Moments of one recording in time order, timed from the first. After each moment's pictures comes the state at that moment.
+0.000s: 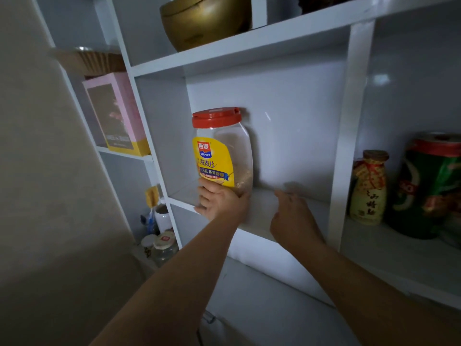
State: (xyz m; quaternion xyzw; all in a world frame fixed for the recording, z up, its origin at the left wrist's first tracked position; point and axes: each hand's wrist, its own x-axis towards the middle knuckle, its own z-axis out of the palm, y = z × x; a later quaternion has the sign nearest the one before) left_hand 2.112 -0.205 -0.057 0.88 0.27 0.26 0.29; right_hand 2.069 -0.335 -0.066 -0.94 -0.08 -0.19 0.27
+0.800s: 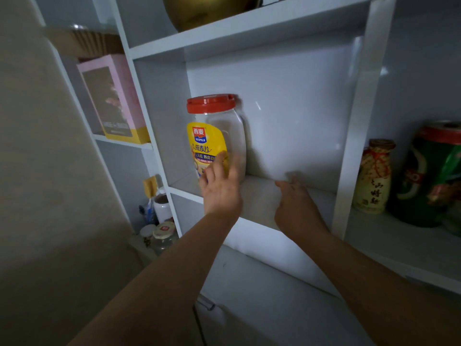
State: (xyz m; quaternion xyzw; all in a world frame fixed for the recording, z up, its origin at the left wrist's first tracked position) left_hand 2.102 -0.179 -0.066 0.92 0.02 0.40 0.04; right_hand 2.069 -0.334 -0.069 -0.93 -0.08 -0.18 0.30
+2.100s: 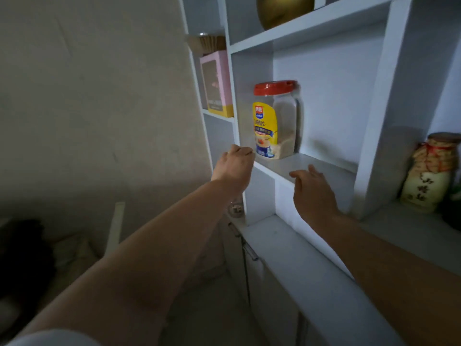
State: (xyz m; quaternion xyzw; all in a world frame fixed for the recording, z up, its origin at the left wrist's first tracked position) left_hand 1.951 -0.176 -0.006 0.96 0.12 0.22 -0.10; right_hand 2.016 -0.339 -0.064 -0.87 -0.30 -0.19 0.35
